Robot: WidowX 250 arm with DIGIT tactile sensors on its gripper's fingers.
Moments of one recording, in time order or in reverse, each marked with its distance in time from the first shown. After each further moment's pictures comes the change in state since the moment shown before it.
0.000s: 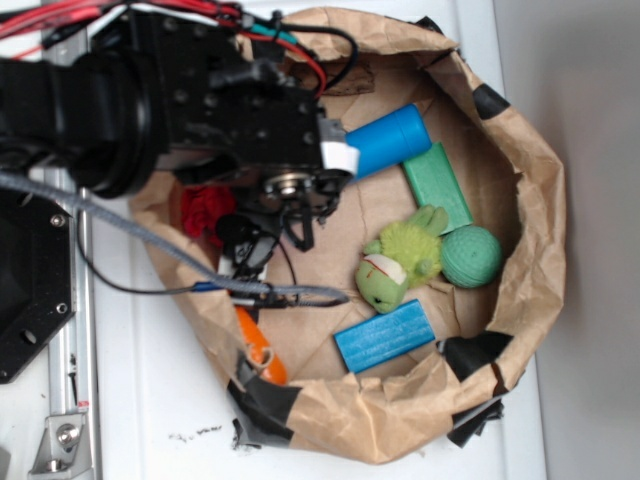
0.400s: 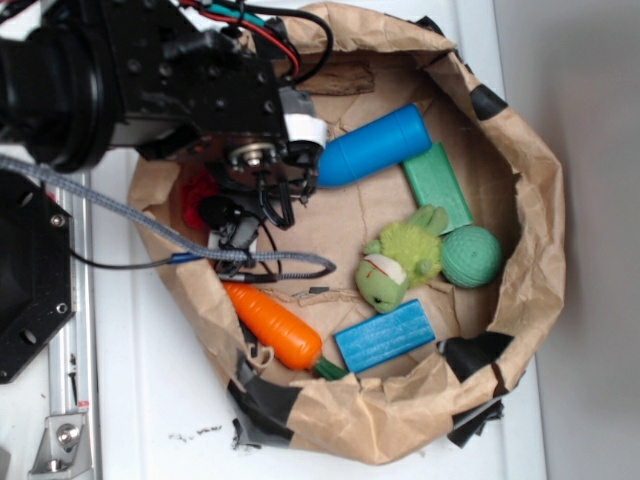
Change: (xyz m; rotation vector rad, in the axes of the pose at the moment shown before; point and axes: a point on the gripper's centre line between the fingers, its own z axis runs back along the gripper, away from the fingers) arm -0.003 0.017 0.001 0.031 -0.053 0.041
